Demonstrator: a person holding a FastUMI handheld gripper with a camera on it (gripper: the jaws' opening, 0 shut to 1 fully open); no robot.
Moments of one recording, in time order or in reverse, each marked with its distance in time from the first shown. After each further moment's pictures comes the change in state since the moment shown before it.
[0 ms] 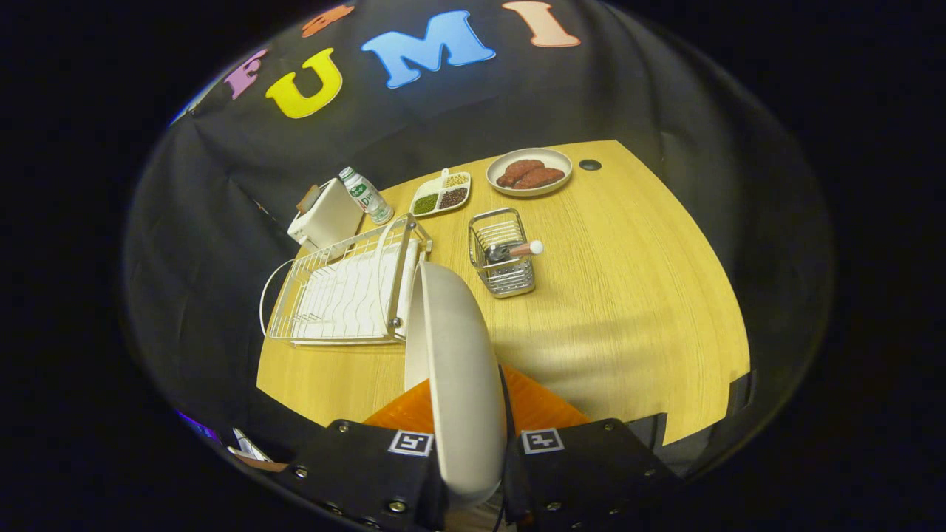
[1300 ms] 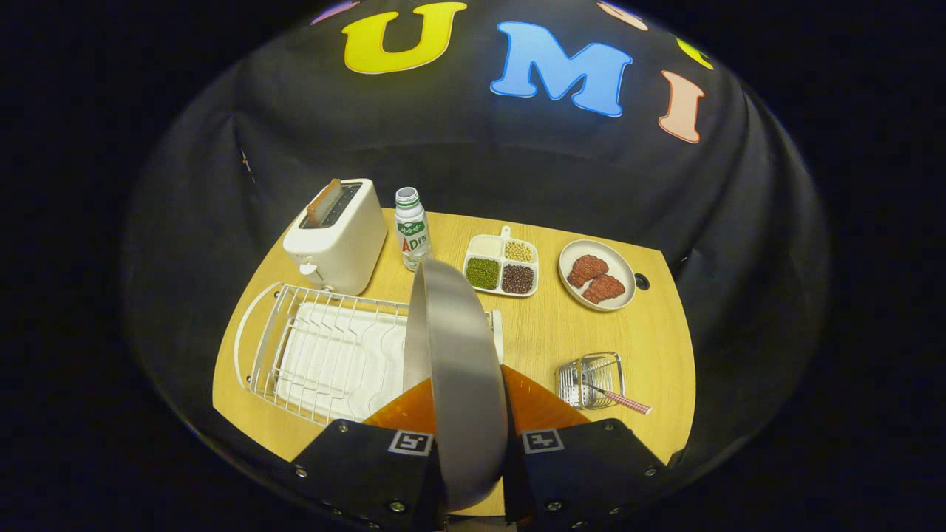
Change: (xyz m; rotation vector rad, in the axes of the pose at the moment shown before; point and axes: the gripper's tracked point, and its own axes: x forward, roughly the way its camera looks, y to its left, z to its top) arm 0.060 0.208 0.143 -0.369 0.000 -0.284
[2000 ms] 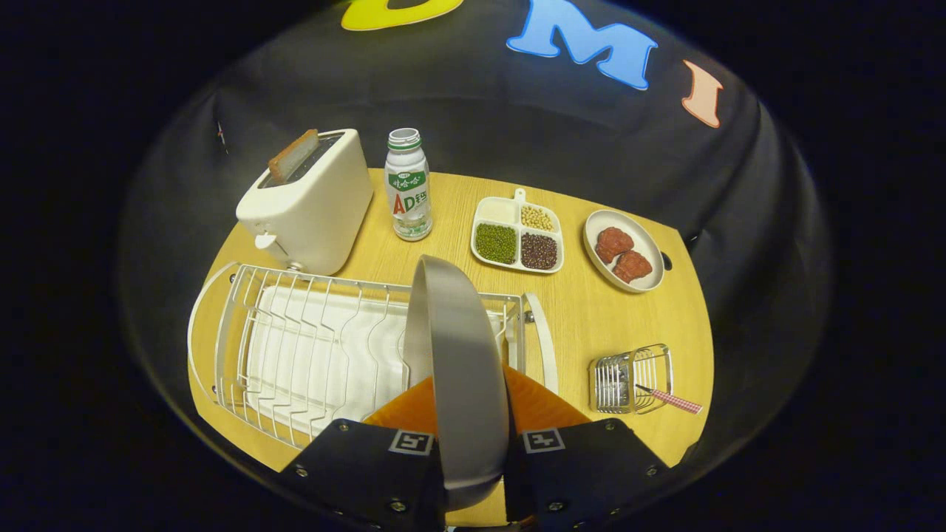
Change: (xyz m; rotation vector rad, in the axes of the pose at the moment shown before) arm 0.108 0.045 -0.007 -0.039 0.115 -0.144
